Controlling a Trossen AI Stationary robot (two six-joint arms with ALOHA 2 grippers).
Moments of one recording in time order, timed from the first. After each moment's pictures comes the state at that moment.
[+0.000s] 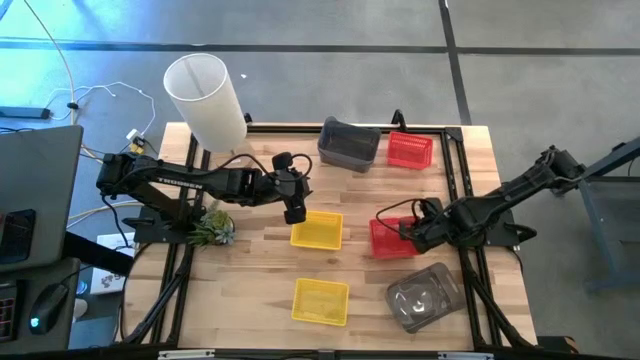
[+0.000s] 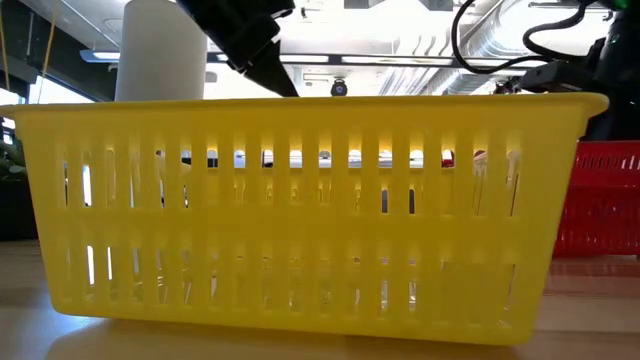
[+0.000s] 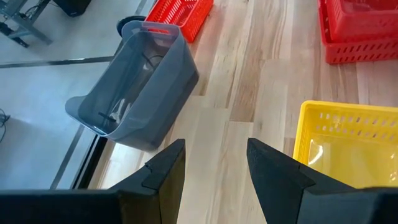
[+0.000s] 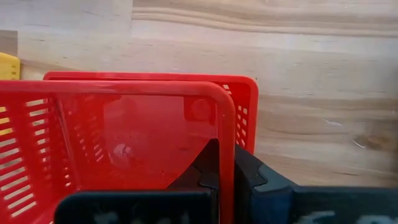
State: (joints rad) left arm 0.11 1.44 1.05 -0.34 -0.45 0.10; right arm 0.44 1.10 0.67 -0.97 0.30 1.89
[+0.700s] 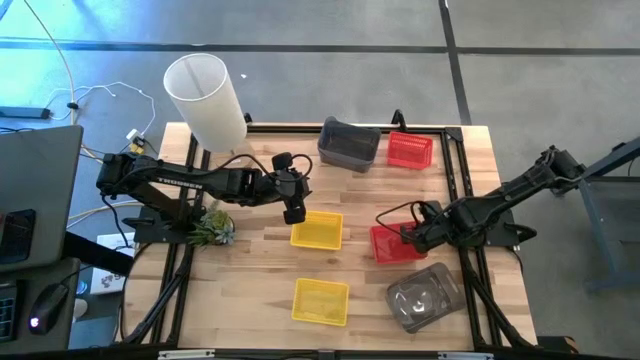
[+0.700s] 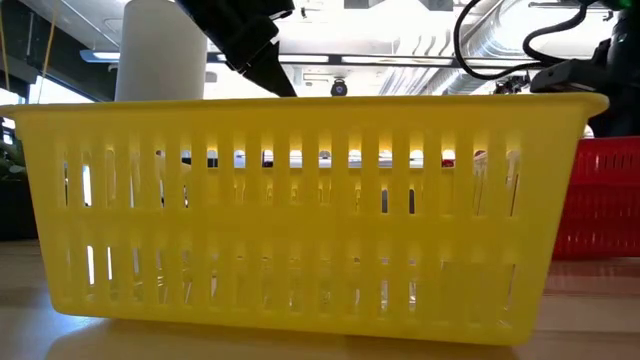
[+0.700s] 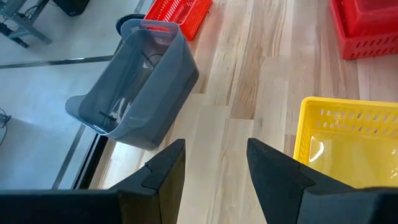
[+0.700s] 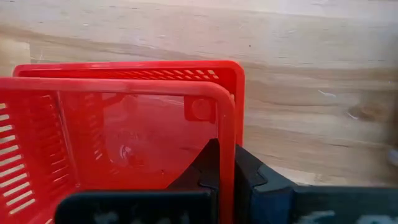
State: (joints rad) left arm 0.11 1.44 1.05 -0.34 -0.45 0.11; right arm 0.44 1.10 0.67 -0.97 0.19 1.88
